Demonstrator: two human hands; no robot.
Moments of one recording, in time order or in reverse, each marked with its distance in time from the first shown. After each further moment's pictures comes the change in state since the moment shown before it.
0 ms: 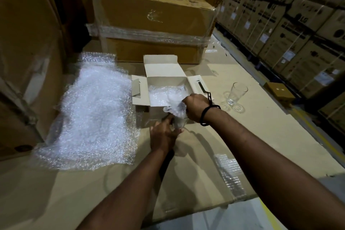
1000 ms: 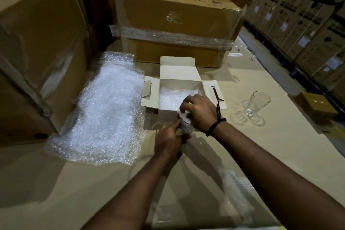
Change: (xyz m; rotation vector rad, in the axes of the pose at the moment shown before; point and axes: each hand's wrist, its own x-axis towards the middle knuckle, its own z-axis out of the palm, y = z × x) left_hand 0.001 0.004 0.007 -0.007 0.032 -0.069; right_hand 0.018 0.017 0.028 0.052 0.478 -0.429
